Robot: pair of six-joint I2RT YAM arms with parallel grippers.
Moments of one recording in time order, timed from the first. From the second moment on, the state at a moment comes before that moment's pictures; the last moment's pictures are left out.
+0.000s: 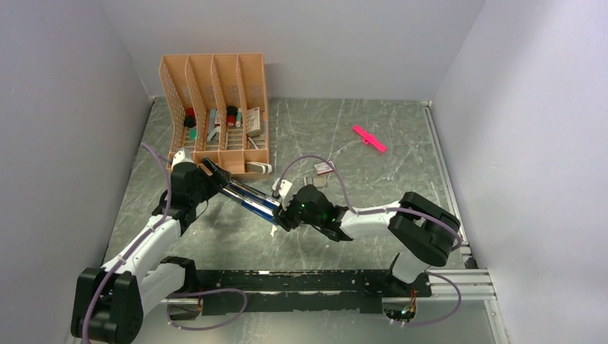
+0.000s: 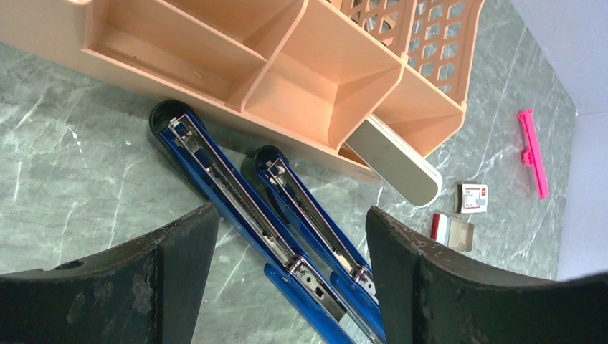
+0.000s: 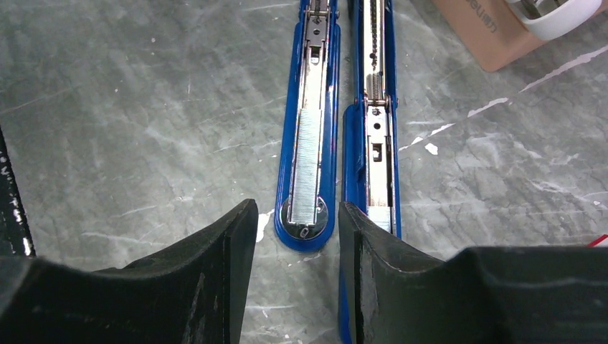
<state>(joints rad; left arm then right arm) -0.18 0.98 0.42 0.03 -0.04 -0.79 1.01 1.60 0.61 0.53 -0.11 -0.05</state>
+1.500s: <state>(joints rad) -0.17 1.25 0.06 0.74 0.13 -1.04 1.00 1.73 0.66 0.58 -0.19 0.07</state>
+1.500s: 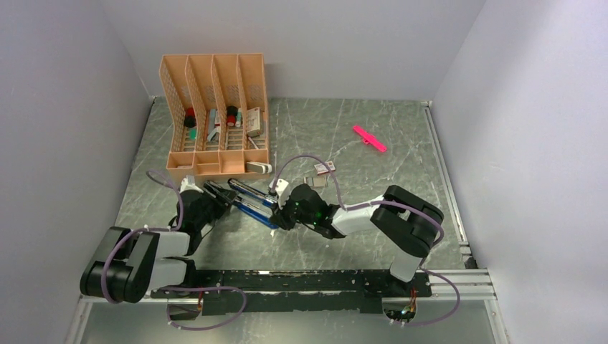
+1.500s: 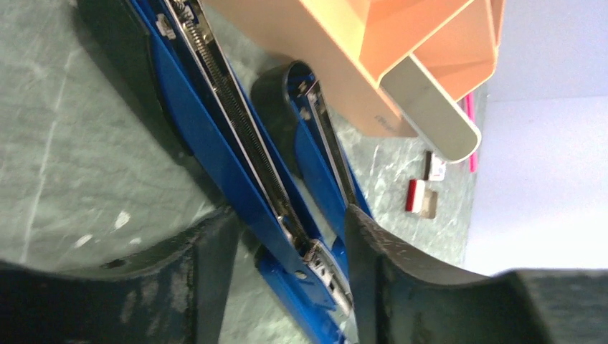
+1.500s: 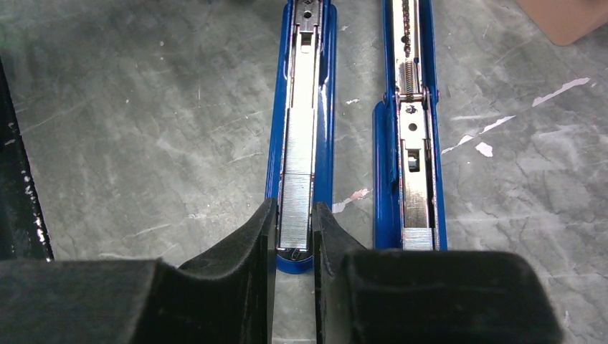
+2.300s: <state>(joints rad) -0.46 1.03 0.09 0.65 -0.10 -0.54 0.97 1.75 0.66 0.58 -0.20 0.01</state>
